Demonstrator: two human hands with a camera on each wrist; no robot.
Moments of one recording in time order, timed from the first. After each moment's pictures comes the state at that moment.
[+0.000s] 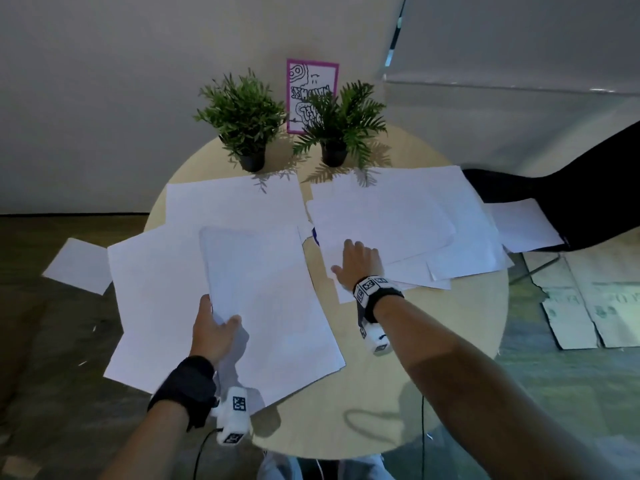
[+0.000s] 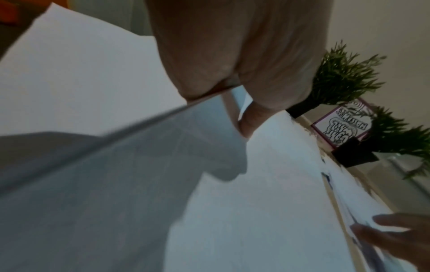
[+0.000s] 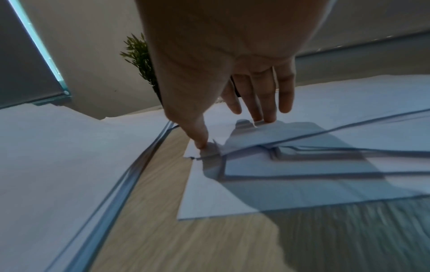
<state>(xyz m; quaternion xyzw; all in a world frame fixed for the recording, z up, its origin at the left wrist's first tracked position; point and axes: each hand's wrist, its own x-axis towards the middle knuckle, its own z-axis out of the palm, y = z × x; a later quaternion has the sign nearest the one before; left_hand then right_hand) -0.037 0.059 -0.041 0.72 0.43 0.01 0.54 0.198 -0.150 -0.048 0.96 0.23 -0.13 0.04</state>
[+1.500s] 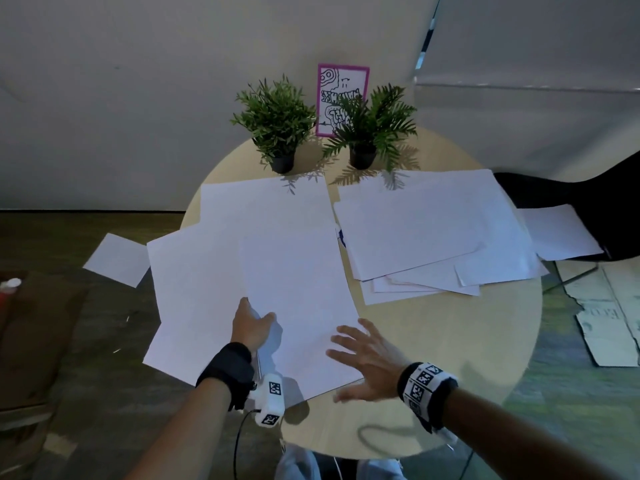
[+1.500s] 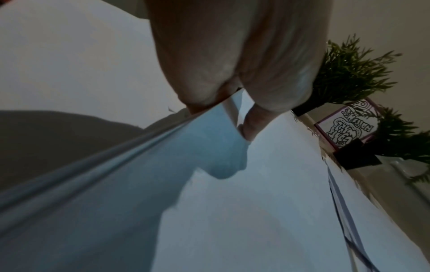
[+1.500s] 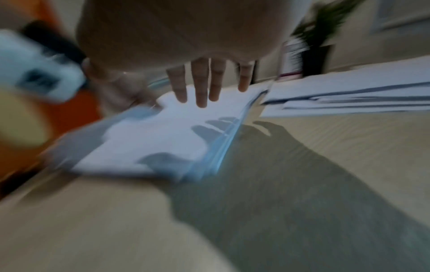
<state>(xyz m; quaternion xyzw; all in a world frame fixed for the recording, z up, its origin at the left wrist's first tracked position) -0.026 0.052 -0.036 0.69 0.49 -0.09 0.53 0.054 -0.217 -0.056 0.78 0.61 -0.15 -0.03</state>
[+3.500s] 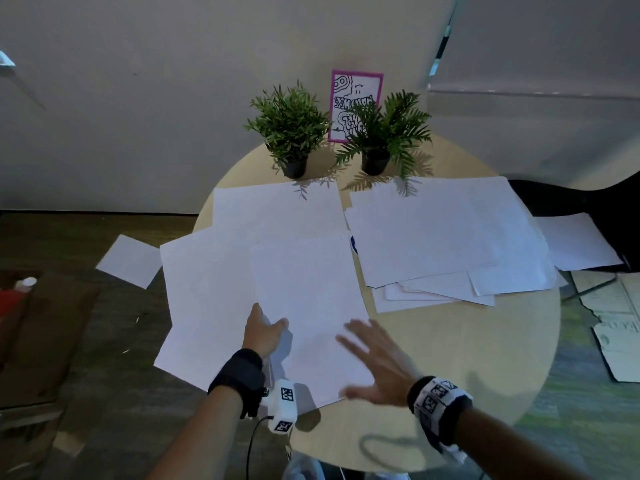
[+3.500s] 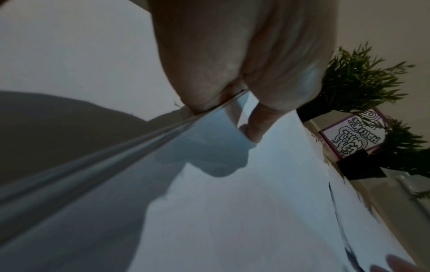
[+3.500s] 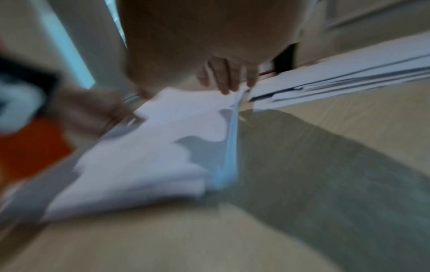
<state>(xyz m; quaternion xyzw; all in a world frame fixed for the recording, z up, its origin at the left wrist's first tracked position) -0.027 0.051 -0.045 0.69 0.47 -0.07 0.55 0.054 -0.209 -0.056 0.82 0.53 -0.16 -0.10</state>
